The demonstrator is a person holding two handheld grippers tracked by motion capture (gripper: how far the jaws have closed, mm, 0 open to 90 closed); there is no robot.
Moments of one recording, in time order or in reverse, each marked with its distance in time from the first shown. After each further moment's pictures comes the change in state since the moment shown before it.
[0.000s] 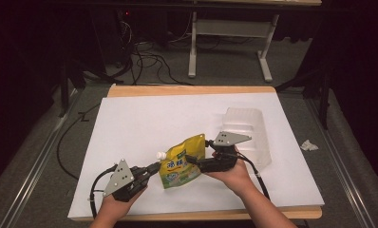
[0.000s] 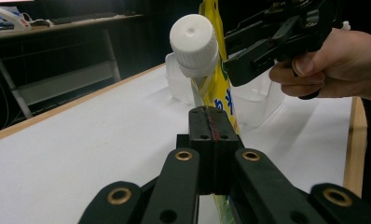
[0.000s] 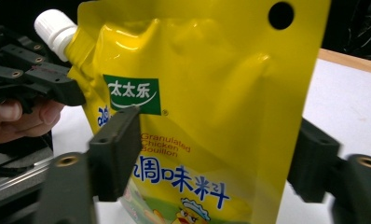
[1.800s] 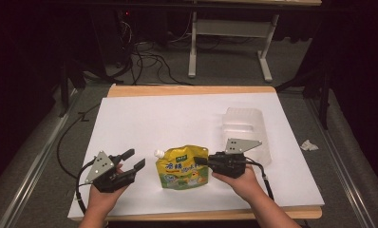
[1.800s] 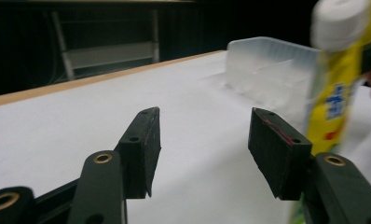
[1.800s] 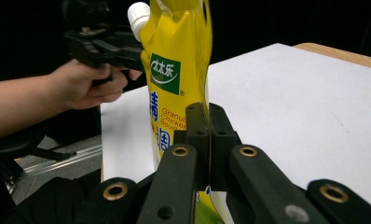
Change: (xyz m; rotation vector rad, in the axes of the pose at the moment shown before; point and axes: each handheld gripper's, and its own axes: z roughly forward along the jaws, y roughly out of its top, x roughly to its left) left arm 0.048 -0.023 -0.022 0.040 0.189 -0.184; right arm -0.004 -0.017 -0.023 -0.039 0.184 -0.041
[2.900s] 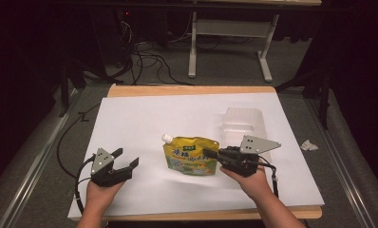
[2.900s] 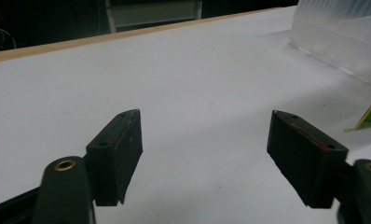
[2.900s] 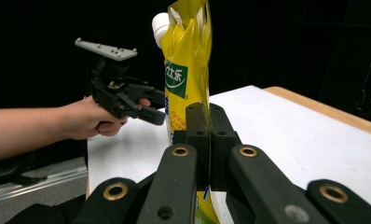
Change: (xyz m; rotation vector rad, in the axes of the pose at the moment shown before) left arm 0.021 -0.016 0.012 0.141 0.160 -0.029; right arm 0.011 0.021 -0.033 -0.132 -0.085 -0.082
